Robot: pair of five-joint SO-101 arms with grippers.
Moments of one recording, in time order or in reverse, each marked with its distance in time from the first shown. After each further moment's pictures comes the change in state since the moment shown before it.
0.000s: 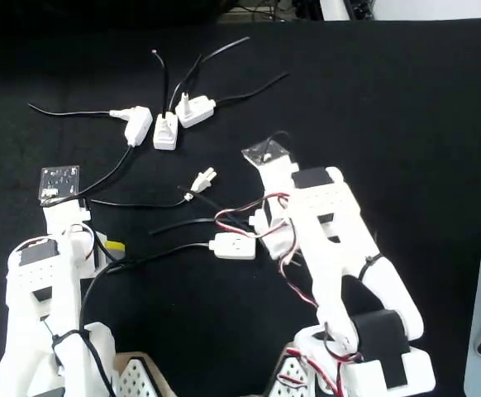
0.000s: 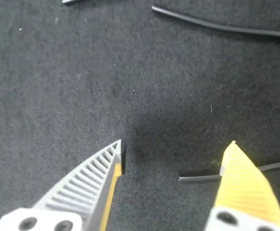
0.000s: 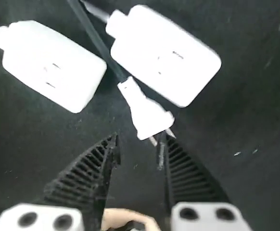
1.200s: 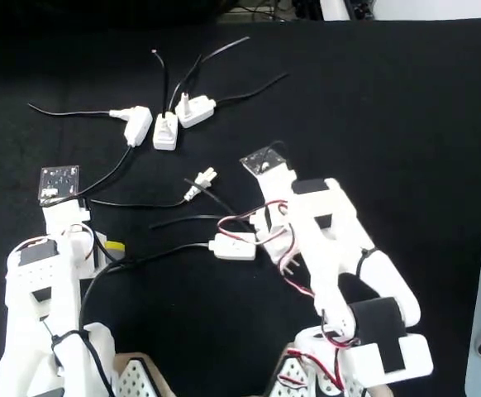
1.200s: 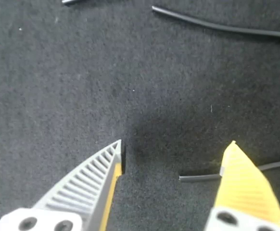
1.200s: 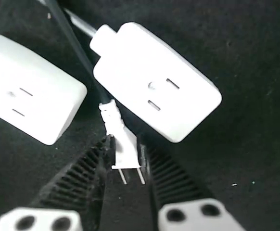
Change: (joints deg) left arm 0.0 0.0 0.0 0.0 0.0; right arm 0.1 6.2 6.0 -12.0 3.4
